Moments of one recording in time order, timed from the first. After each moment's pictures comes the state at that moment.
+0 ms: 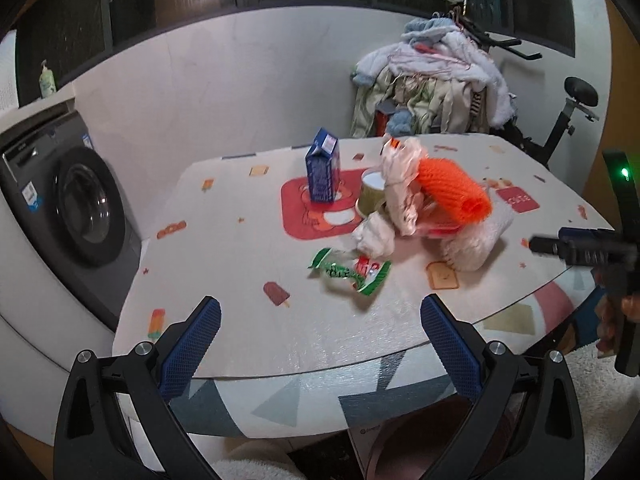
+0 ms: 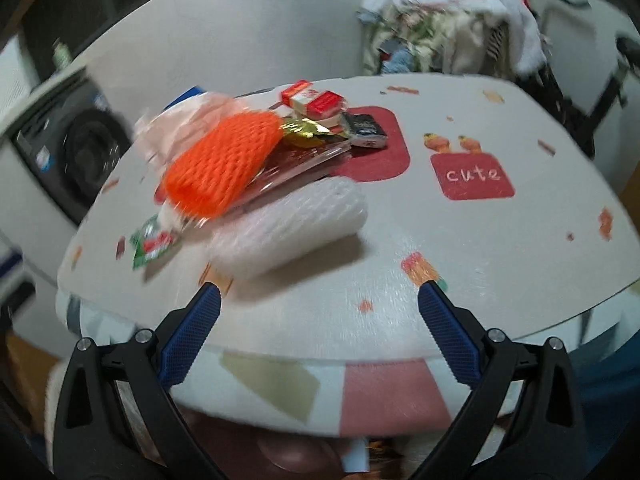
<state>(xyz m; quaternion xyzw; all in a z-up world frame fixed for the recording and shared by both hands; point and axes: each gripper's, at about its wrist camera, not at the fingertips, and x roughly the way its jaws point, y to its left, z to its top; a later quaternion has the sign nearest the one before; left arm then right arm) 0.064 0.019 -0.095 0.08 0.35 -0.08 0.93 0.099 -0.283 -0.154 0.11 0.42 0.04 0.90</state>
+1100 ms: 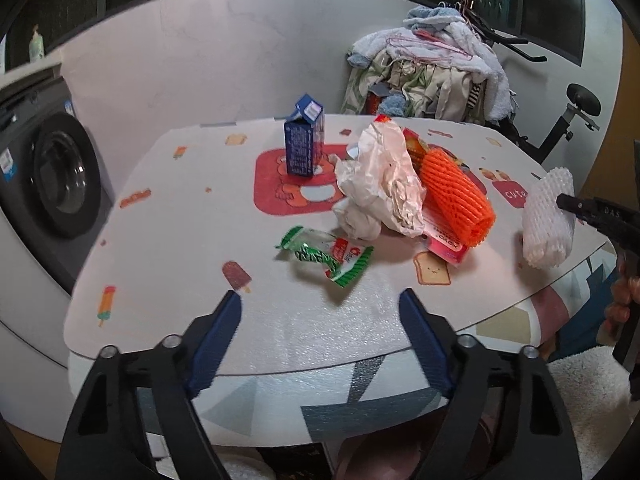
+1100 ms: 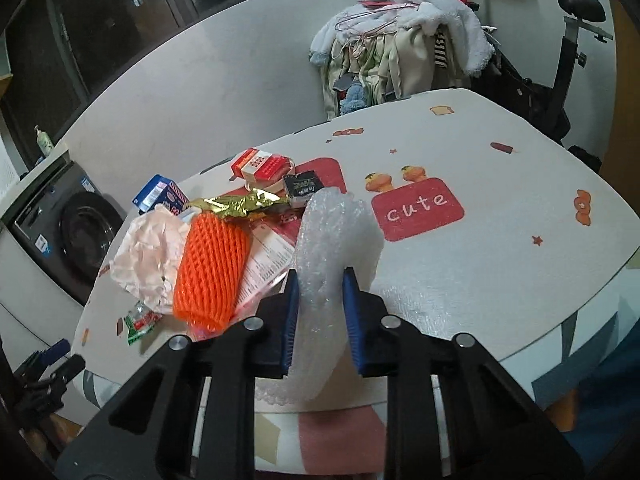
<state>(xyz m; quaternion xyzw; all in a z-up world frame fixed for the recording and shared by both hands) 0.093 0.008 -0.131 0.03 0.39 -0.11 0.91 0.095 -0.346 -0.146 0.18 0.35 0.01 0.92</state>
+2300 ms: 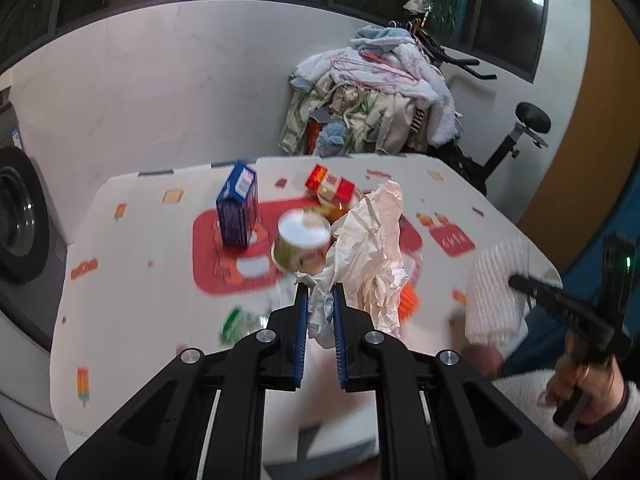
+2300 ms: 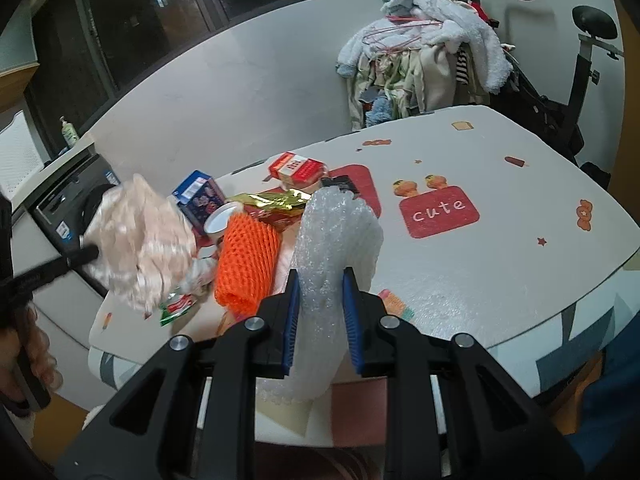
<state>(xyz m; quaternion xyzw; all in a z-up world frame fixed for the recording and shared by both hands) 0.128 -0.020 -0.060 0.02 0.37 -0.22 0.90 0.053 -0.323 -0.122 0.17 0.32 0.04 0.93</state>
